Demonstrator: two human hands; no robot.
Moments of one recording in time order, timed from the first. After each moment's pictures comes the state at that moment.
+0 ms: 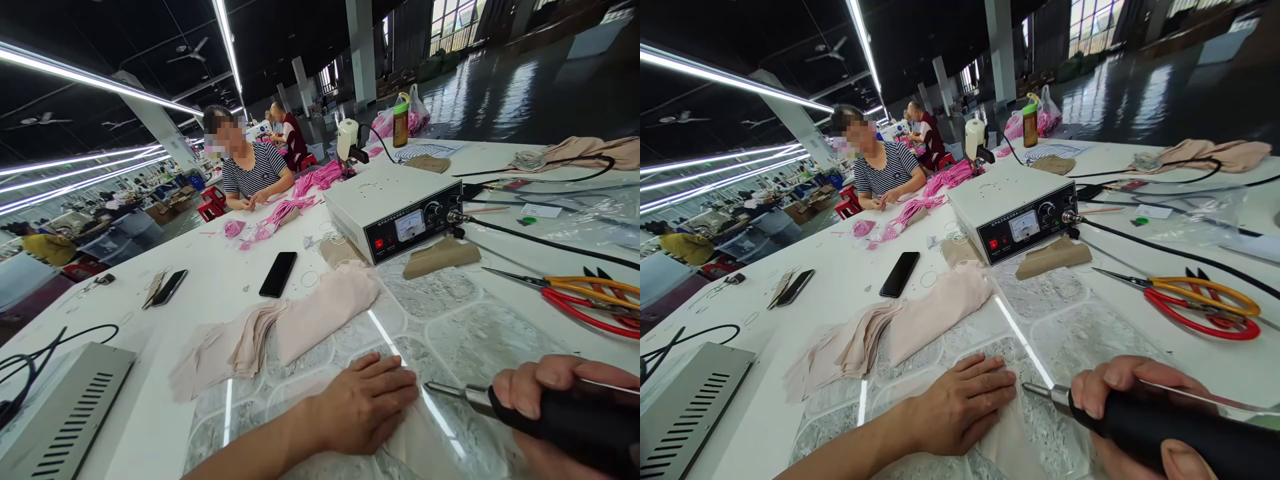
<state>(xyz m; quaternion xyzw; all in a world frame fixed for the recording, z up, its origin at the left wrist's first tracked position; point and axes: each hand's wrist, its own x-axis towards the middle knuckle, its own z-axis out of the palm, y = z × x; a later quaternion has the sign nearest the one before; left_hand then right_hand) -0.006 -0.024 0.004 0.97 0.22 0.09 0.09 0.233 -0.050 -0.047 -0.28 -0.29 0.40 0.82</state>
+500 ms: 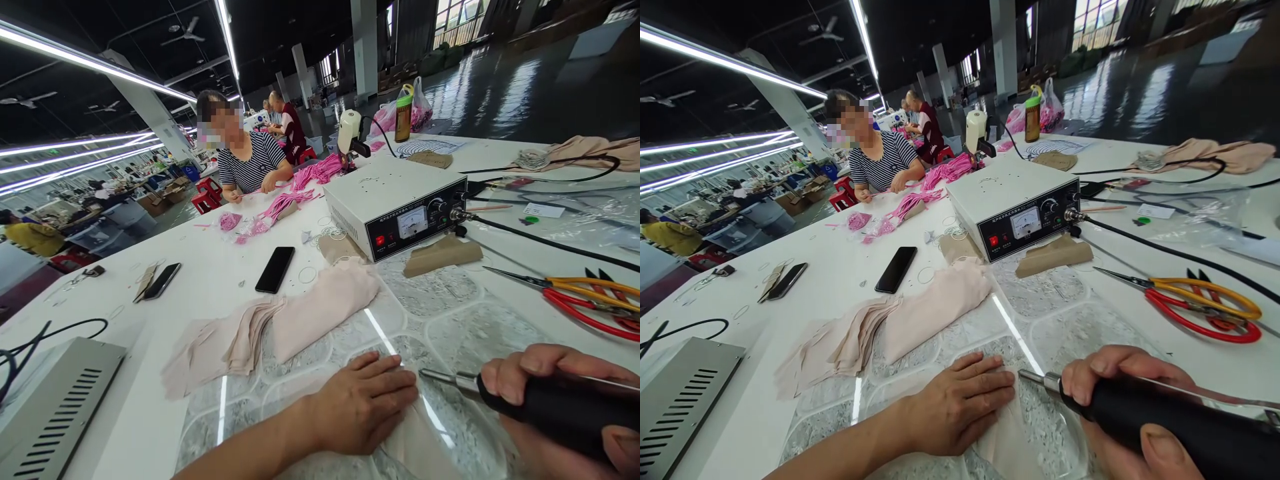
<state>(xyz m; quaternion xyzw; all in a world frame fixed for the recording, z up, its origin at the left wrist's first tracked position) -0.006 -0.022 0.003 0.97 0.21 0.08 0.10 0.218 -0.047 -0.014 -0.32 -0.32 0.38 0.81</state>
